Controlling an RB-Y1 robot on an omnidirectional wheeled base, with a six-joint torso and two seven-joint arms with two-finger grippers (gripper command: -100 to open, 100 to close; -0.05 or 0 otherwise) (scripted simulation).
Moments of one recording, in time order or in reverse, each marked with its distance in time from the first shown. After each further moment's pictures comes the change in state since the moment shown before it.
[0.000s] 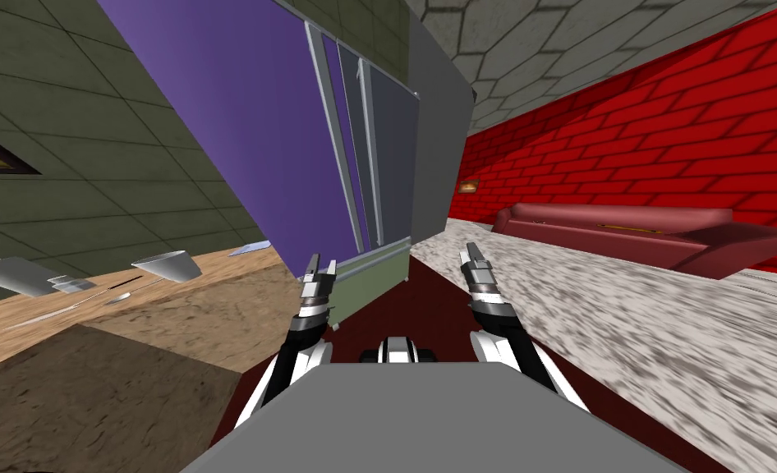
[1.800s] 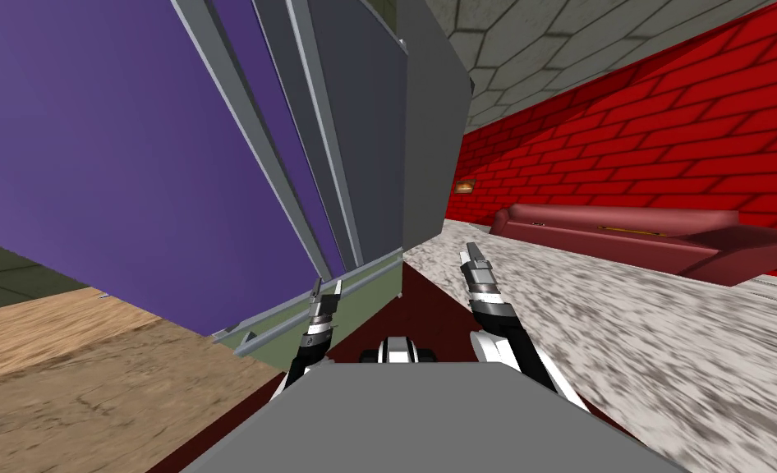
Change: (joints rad) left arm -0.030 0.101 -0.047 0.420 0.202 -0.280 0.249; right arm 0.000 0.000 0.000 0.000 0.000 0.000 0.000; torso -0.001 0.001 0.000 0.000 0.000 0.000
